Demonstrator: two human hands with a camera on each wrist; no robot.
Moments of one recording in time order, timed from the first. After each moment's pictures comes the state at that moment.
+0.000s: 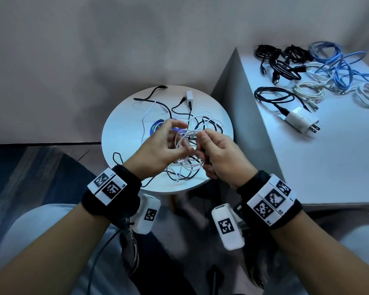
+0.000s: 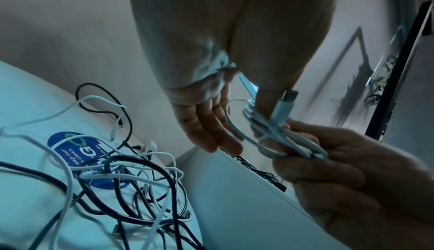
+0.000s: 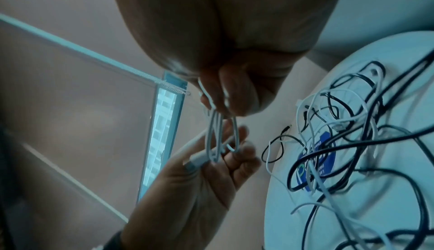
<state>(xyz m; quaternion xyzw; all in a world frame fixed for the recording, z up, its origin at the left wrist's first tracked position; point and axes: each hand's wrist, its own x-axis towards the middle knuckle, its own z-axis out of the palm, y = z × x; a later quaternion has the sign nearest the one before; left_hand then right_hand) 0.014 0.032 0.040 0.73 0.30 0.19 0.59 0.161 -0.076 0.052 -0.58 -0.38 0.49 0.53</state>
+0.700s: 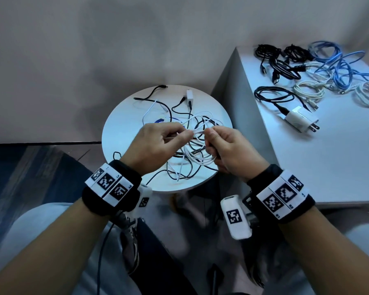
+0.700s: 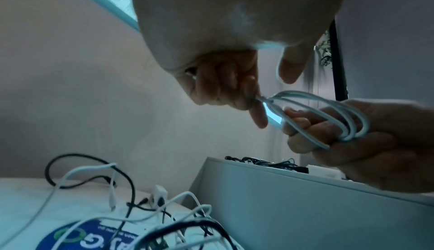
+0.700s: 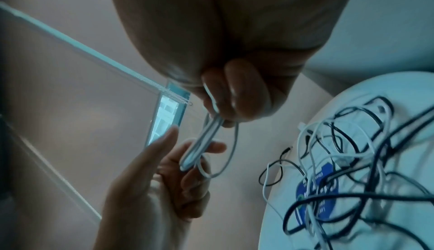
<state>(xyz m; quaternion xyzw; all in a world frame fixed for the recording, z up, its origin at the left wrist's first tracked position) 0.010 0.033 0.060 0.85 0.28 0.24 0.37 0.181 -0.077 0.056 -0.63 -0.41 0.44 0.49</state>
